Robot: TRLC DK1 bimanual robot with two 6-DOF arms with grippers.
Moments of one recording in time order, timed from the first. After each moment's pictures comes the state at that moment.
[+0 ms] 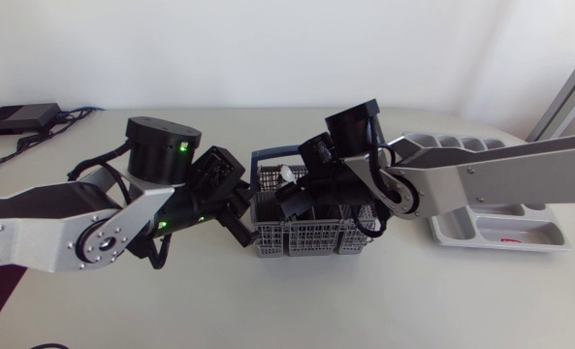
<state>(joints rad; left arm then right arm) -0.62 1.45 0.74 0.14 -0.04 0.35 0.61 1.70 0.95 0.08 -0.12 0.00</state>
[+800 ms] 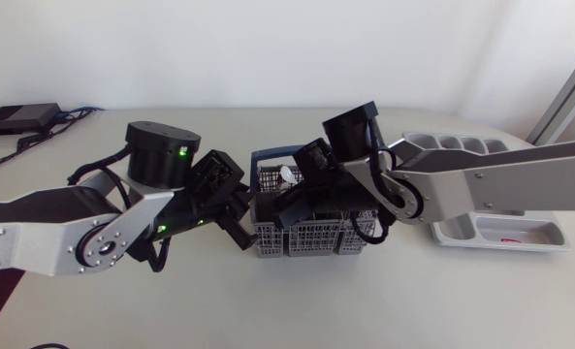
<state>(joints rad) -0.62 1.45 0.72 0.15 -0.04 0.35 0.64 1.66 0.93 0.04 -0.20 -0.01</state>
